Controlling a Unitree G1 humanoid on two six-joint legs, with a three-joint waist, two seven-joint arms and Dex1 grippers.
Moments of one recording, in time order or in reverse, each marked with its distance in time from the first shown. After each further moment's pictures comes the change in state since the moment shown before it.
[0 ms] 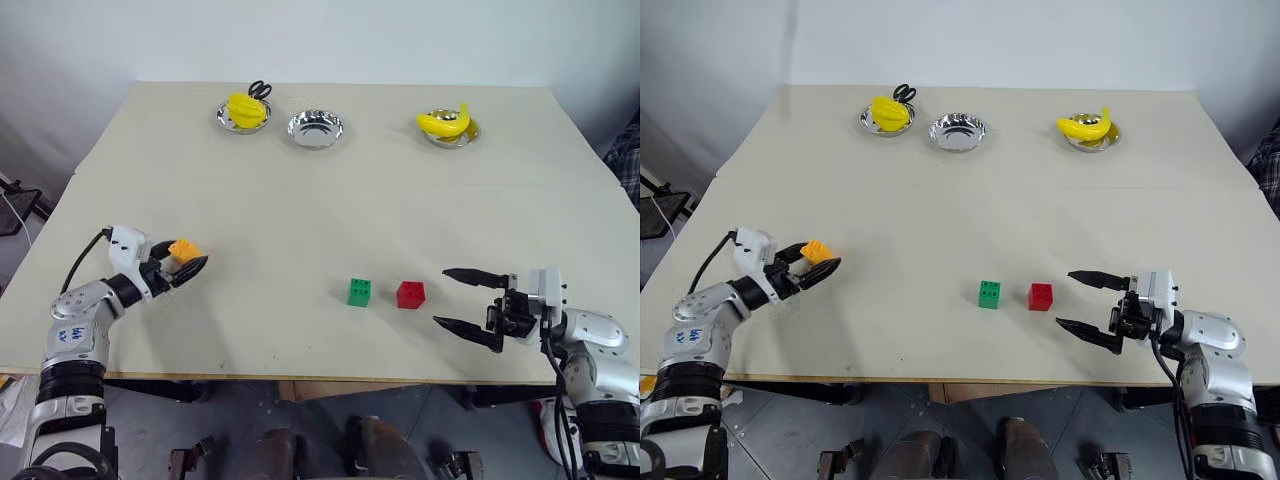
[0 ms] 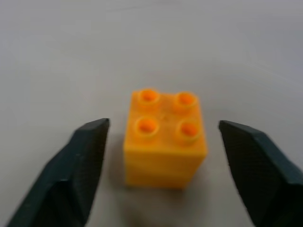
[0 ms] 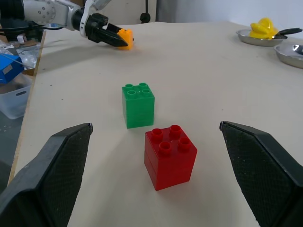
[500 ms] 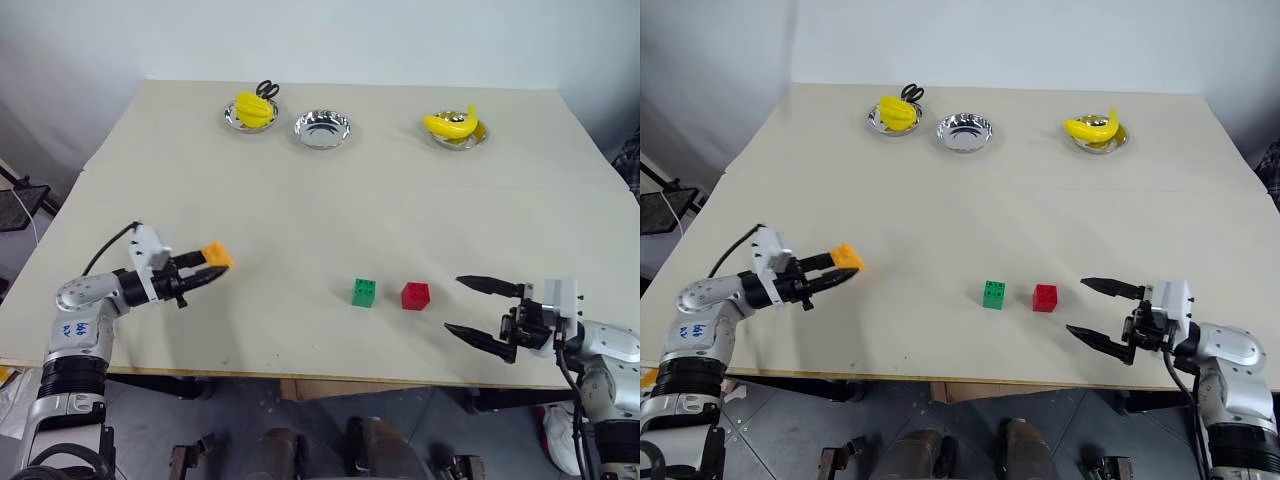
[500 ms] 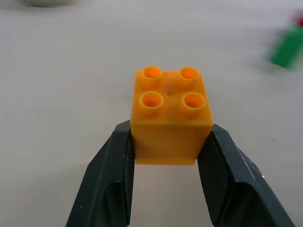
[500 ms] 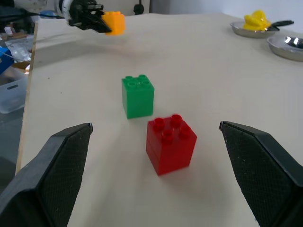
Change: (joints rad) left arm -0.027 0.025 -0.132 -0.119 -0.045 -0.061 -0.421; right arm 0.106 -0.040 -0.066 -0.070 0.015 0.023 -0.031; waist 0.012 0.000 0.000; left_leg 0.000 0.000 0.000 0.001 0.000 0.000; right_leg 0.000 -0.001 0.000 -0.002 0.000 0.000
